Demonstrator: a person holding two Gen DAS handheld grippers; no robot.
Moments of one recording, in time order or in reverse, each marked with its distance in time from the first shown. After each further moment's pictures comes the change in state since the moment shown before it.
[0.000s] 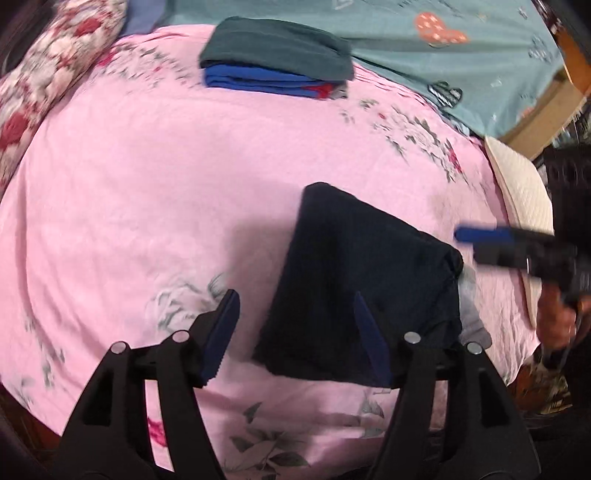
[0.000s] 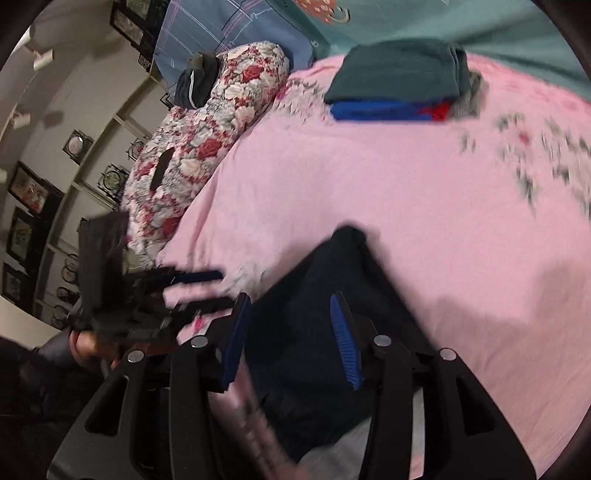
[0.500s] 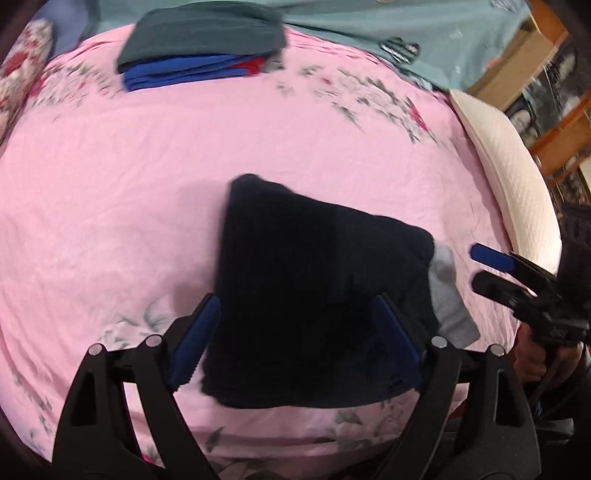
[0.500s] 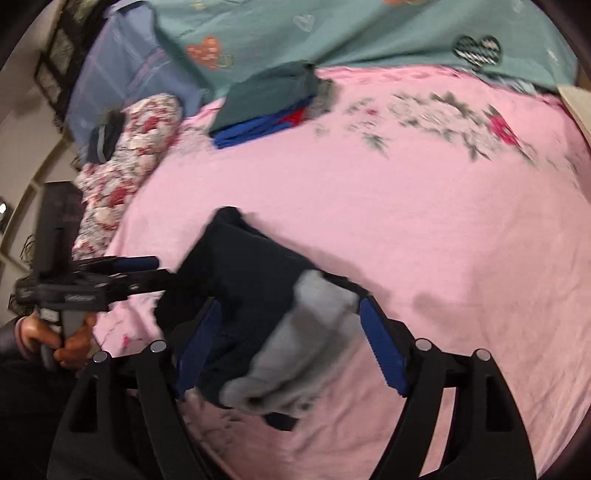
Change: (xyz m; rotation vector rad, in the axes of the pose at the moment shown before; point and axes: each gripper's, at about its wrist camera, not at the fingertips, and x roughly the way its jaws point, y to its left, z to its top) left arm 0.041 -0.056 0.031 0.171 0.116 -0.090; right arm -0.037 -0.031 -0.088 0.236 -0.236 -0.393
